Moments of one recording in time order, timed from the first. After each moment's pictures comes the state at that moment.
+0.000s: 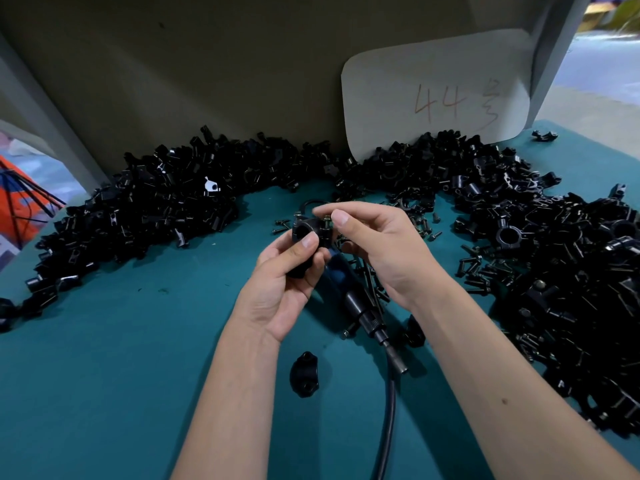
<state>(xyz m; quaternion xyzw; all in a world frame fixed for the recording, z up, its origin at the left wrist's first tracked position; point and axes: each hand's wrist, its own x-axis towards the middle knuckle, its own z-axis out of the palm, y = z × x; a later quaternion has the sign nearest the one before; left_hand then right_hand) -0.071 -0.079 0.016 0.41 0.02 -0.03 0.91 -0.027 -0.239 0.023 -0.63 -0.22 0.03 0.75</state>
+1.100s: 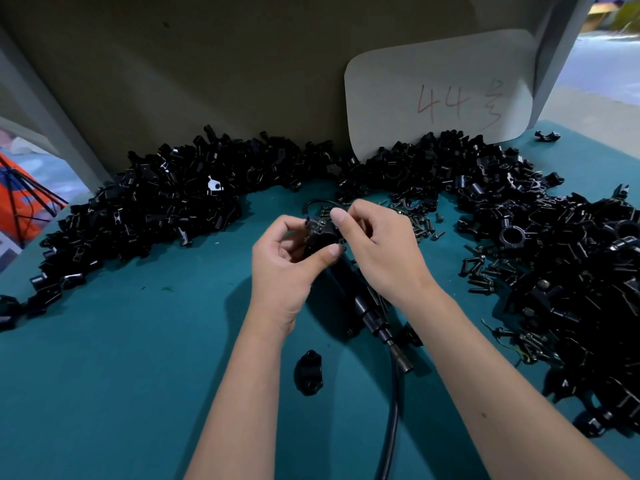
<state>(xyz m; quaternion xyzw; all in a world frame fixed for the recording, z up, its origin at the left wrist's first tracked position) -0.061 -0.080 0.002 0.66 -0.02 0.17 0.73 -0.032 -0.228 0.026 -0.83 -0.16 -0.17 0.50</state>
